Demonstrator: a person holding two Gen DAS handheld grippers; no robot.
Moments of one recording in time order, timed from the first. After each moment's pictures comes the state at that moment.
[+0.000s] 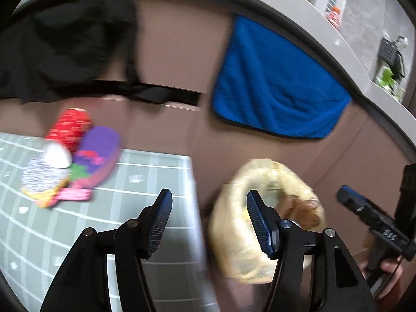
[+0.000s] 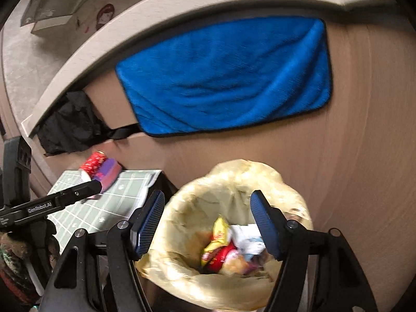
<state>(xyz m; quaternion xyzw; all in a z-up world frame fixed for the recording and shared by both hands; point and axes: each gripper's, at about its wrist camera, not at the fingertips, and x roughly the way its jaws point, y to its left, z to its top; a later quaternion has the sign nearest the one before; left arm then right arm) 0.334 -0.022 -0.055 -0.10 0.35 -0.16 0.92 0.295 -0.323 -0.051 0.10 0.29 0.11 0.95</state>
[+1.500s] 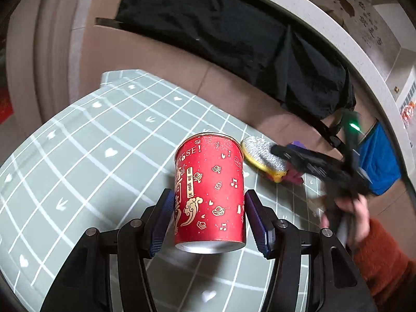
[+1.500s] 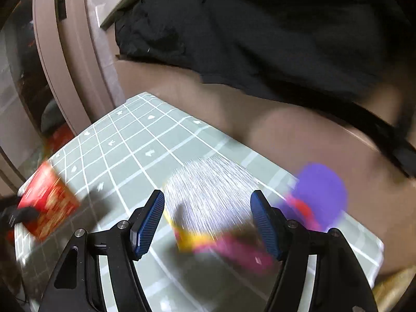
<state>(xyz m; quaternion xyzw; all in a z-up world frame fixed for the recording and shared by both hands) 0.200 0.281 -0.091 -0.24 0.34 0.04 0.91 0.419 0.088 -0.091 -0.11 0.37 0.35 0.85</state>
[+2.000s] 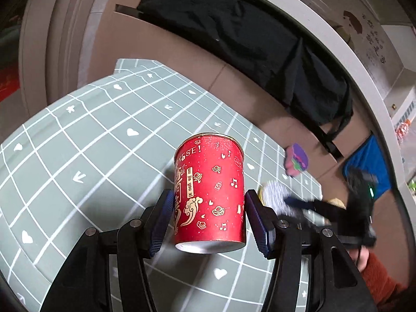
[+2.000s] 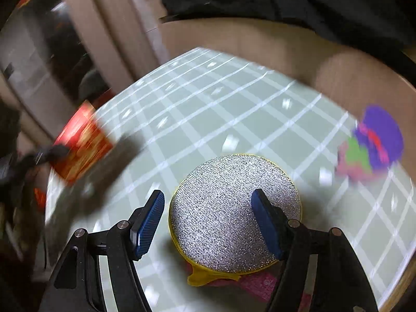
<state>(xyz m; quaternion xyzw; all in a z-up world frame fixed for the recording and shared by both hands) 0.172 0.297 -0.100 -0.29 0.34 0.03 0.90 0.332 0.075 -0.120 -0.12 0.44 0.45 0.77</state>
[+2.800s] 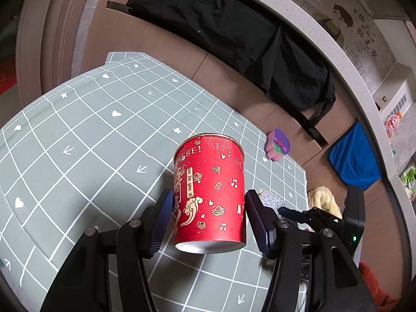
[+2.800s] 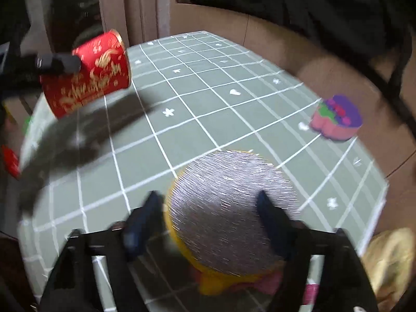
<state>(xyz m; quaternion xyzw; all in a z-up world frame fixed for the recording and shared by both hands) 0.151 0.262 -0.089 -0.29 0.35 0.01 0.89 0.242 0.047 -0.131 -0.26 0.39 0.38 0.80</state>
